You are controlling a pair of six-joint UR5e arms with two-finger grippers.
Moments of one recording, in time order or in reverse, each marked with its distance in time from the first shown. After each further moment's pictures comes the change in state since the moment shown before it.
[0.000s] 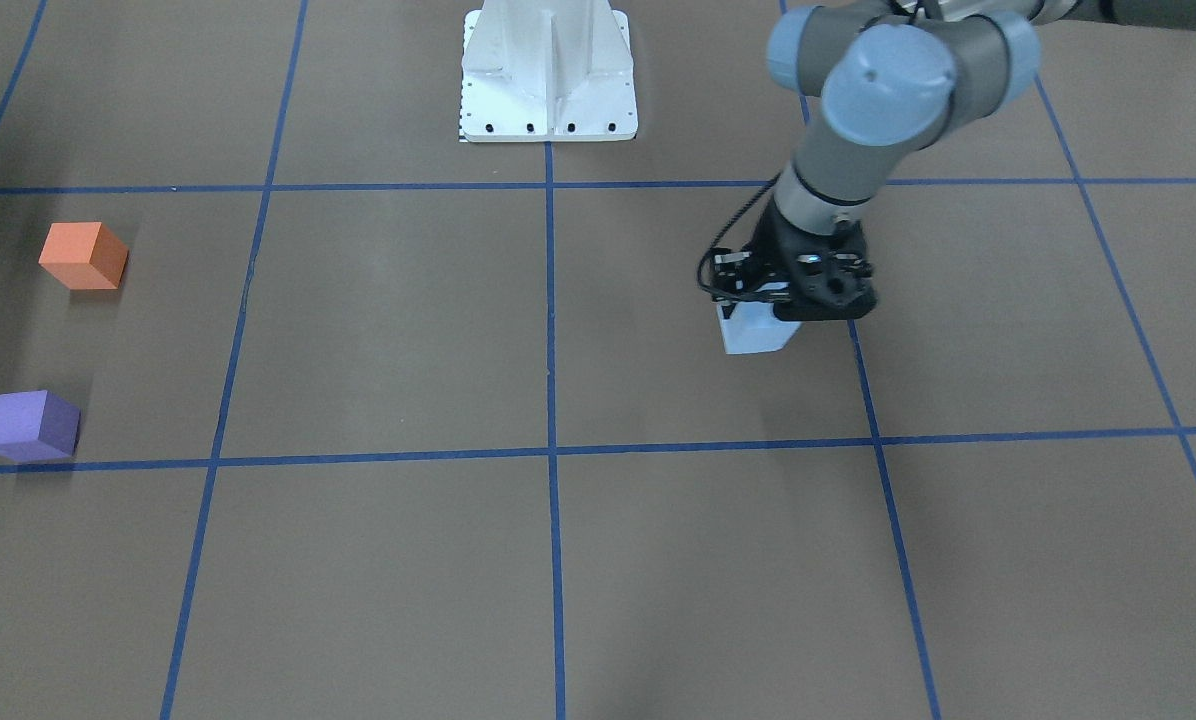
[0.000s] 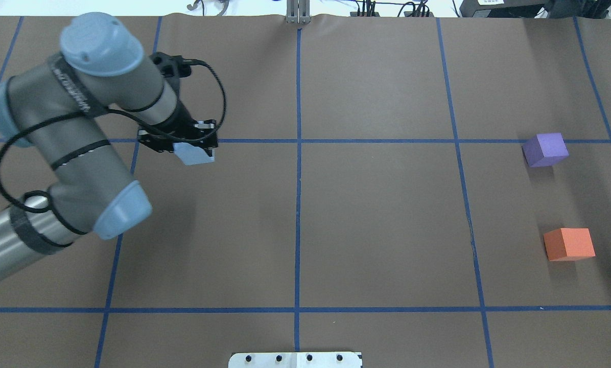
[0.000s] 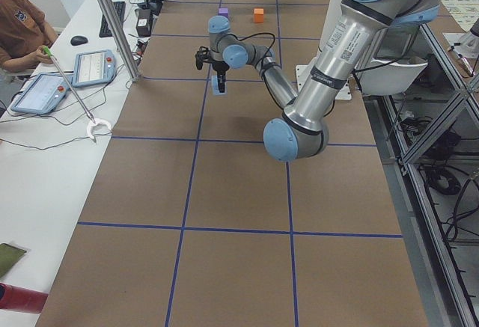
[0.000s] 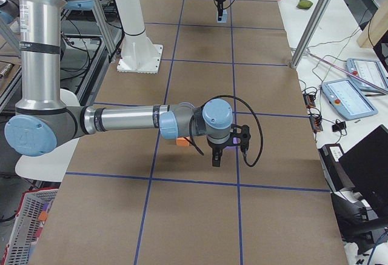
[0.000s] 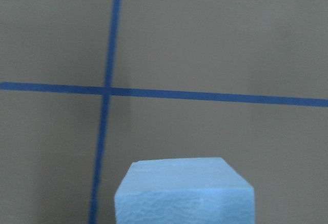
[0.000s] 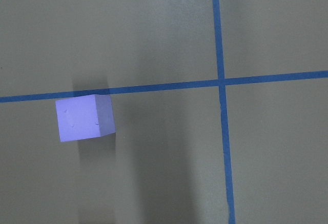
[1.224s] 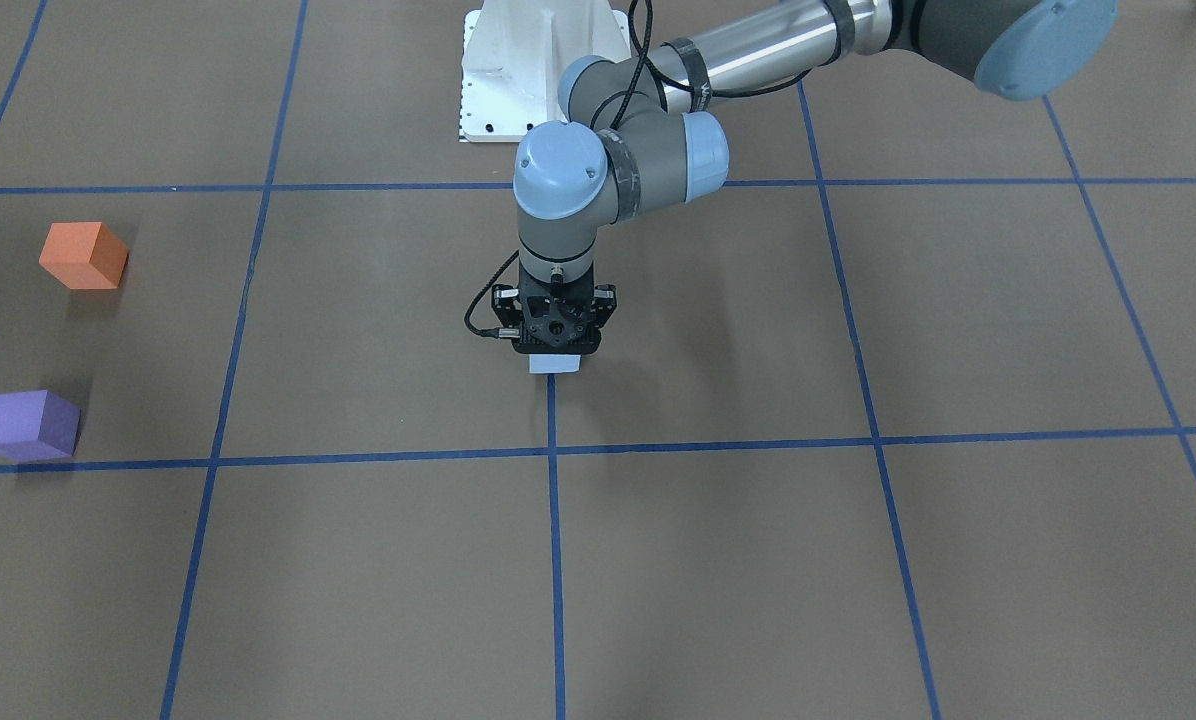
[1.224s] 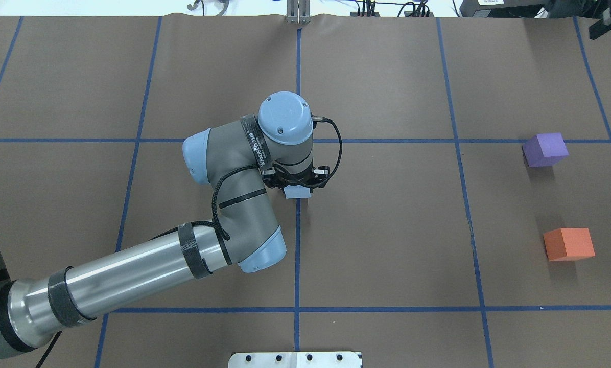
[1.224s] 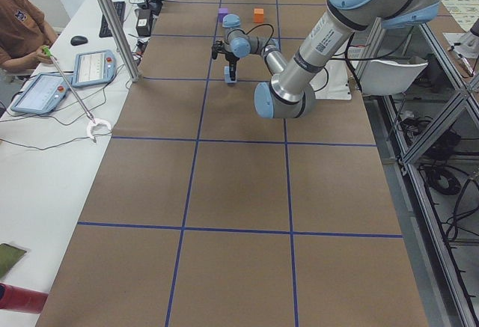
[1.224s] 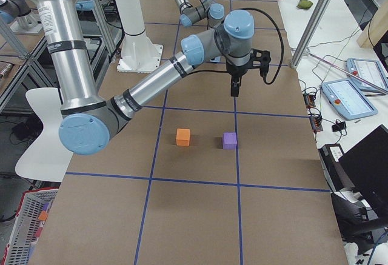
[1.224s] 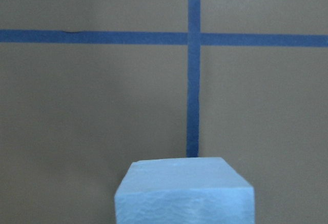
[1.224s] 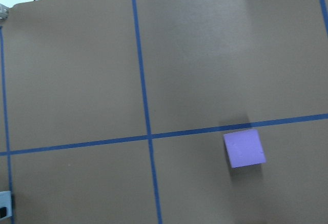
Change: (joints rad) left arm 0.205 -0.283 0.426 -0.176 0.142 -0.079; right arm -0.181 0.445 0.293 -0.451 0.021 0.427
